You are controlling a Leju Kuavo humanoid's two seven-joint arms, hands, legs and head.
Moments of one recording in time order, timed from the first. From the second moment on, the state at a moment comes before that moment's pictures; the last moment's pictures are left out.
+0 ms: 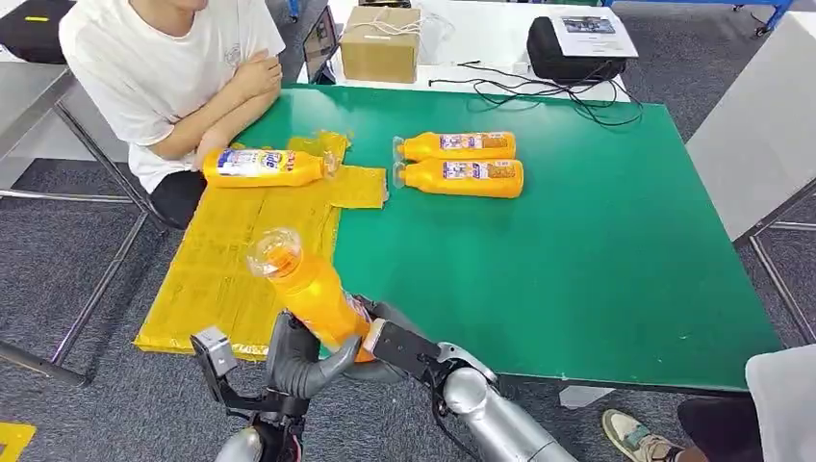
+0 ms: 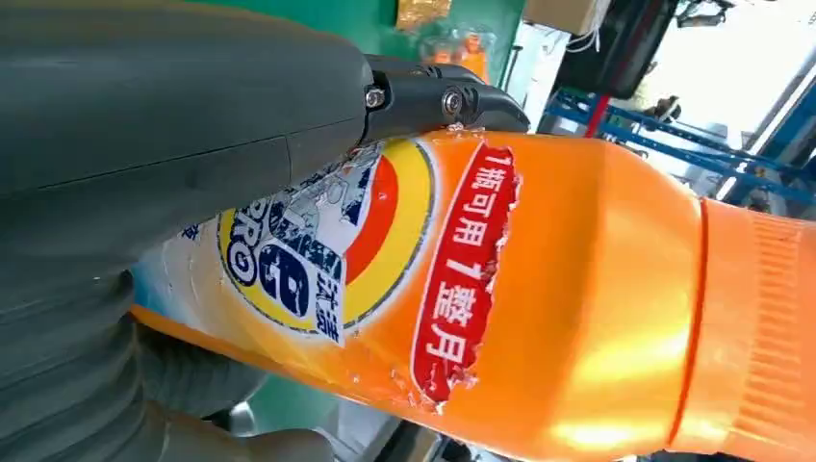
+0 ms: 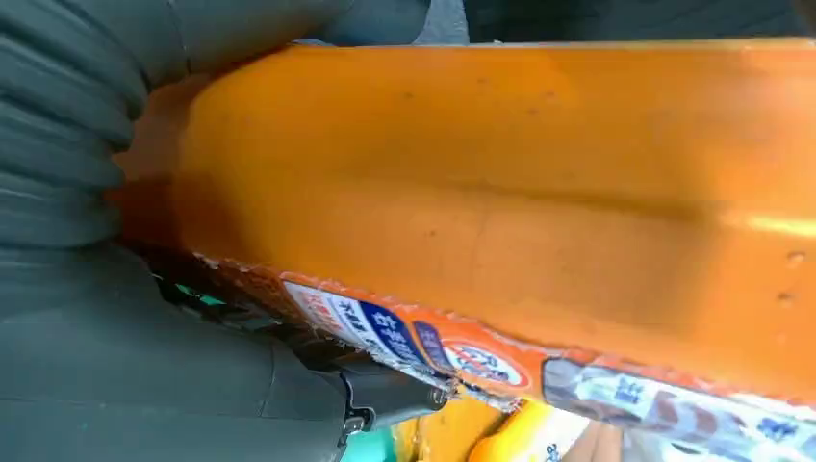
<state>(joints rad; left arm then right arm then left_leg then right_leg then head) 0.12 -0.18 -0.44 -1.47 0.36 0.01 -0.45 -0.39 0.13 0.76 -0.93 0.24 0.21 -0.44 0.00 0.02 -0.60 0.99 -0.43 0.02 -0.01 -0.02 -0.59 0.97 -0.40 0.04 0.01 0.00</state>
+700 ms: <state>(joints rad) 0.10 -0.15 -0.39 -1.40 0.56 -0.20 -0.36 -0.44 0.12 0.83 -0.86 0.25 0.23 -0.50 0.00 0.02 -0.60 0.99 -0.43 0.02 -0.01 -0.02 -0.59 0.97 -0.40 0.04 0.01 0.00</state>
